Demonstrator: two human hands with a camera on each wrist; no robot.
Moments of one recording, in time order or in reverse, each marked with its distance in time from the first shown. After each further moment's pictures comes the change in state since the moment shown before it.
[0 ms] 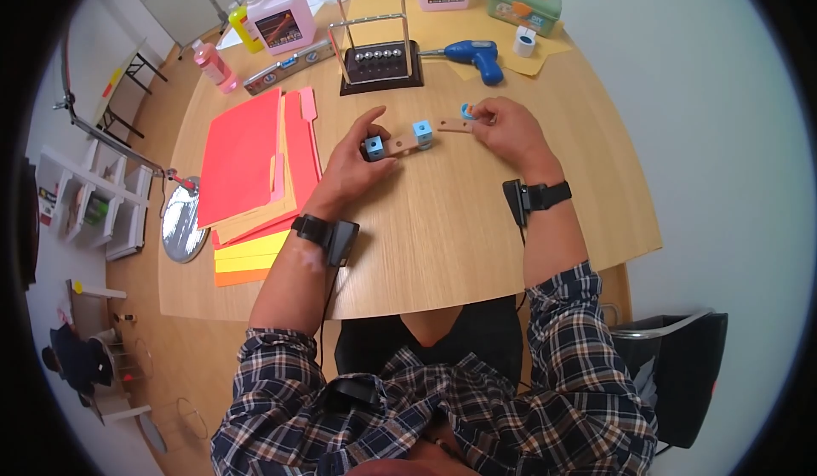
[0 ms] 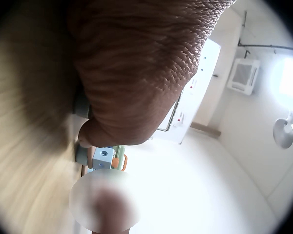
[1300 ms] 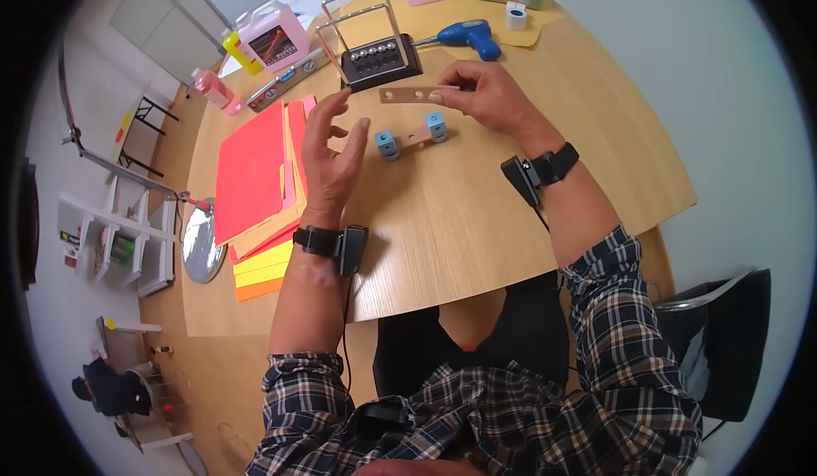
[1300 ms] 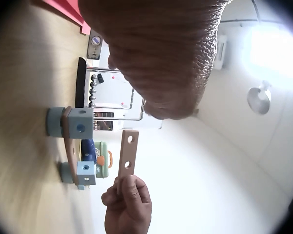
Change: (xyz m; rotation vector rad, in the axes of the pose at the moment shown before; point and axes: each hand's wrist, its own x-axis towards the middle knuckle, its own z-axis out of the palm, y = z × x) left_hand 0.004 0.023 -0.013 0.208 0.434 0.383; right_hand 0.013 -0.033 0.017 0.446 -0.075 -0.245
